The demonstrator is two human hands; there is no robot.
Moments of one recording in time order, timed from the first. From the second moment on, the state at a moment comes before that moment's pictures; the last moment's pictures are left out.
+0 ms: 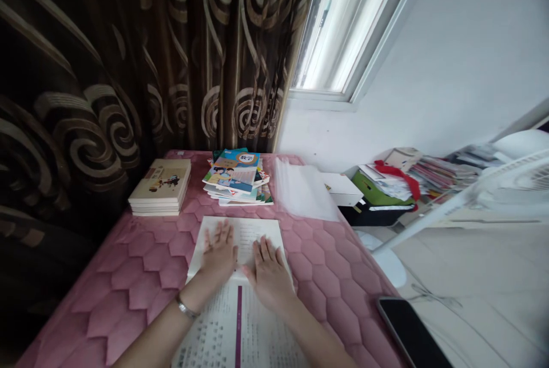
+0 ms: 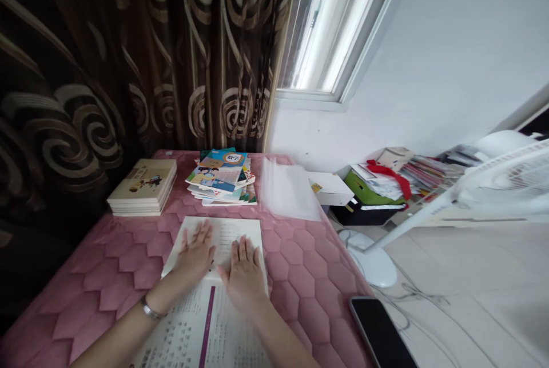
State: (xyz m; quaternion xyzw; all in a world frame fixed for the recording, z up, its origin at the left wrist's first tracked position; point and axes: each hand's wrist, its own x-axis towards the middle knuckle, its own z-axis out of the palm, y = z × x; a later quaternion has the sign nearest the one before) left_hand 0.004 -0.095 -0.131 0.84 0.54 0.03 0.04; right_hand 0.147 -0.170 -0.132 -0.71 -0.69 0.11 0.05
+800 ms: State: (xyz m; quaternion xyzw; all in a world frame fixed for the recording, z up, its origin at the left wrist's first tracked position) left_hand -0.015 -0.060 -0.140 0.85 0.52 0.00 0.06; right_hand 0.094 -0.095 -0.105 -0.63 -0.74 0.19 0.13
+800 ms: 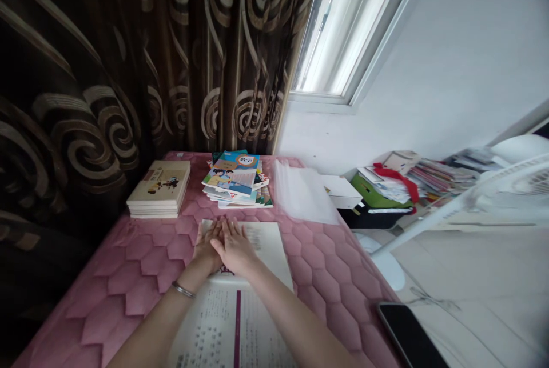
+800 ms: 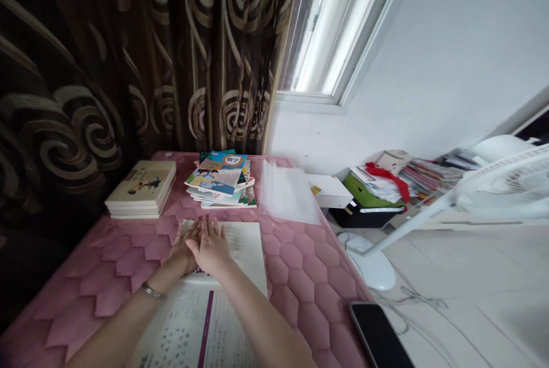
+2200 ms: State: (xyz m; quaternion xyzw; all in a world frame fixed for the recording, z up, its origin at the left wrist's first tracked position) left_hand -0.059 -0.124 -0.124 0.78 0.62 0.01 0.08; right_hand 0.171 -0.098 -0.122 -0.78 -0.62 0.07 -0.06
